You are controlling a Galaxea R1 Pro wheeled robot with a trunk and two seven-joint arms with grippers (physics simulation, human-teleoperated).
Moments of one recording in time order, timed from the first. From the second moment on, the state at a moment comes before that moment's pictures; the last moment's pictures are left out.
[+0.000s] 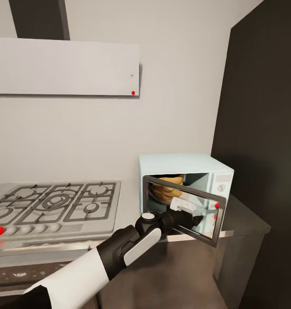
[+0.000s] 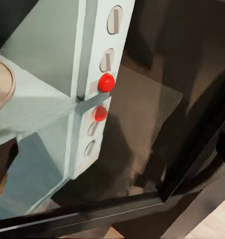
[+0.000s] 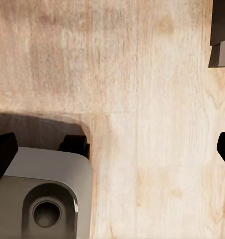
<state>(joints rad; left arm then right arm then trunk) -0.81 -0.17 -0.97 -1.05 0.83 0.35 0.08 -0.30 -0.17 0.04 0.03 0.07 0.05 0.14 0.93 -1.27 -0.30</state>
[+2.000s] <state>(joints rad) -0.99 -0.17 -0.96 -0.72 0.94 0.18 0.36 -0.30 -0.16 0.04 0.03 0.07 0.04 0.14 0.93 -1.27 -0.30</state>
